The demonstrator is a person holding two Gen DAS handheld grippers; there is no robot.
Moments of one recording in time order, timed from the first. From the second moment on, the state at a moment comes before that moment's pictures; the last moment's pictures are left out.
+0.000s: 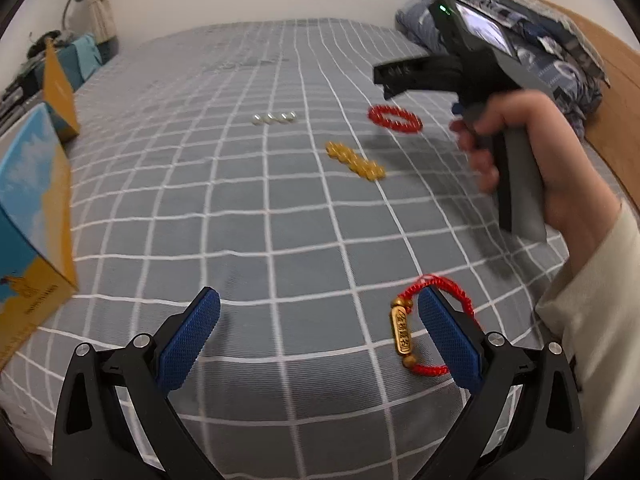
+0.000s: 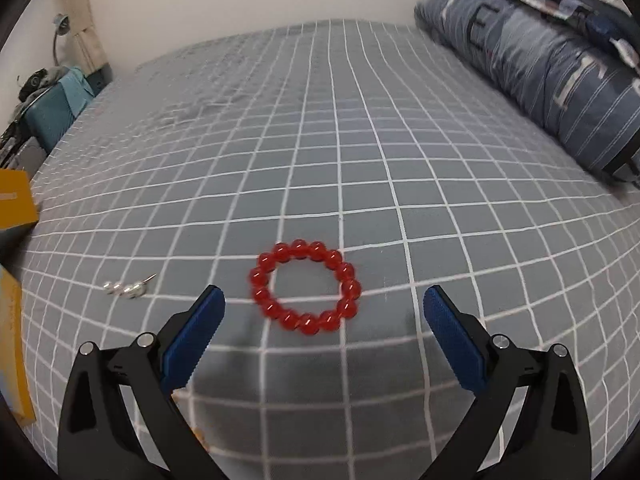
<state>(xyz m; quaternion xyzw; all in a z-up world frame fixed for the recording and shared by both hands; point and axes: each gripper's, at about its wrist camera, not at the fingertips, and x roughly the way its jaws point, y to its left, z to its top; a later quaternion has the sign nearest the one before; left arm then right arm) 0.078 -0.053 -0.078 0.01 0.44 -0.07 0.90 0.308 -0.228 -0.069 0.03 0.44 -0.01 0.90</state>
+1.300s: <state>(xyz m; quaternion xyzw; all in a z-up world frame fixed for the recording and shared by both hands) 0.079 -0.076 -0.096 0.04 0.47 -0.11 0.87 0.327 -0.233 -0.093 0.01 0.47 -0.02 0.88</state>
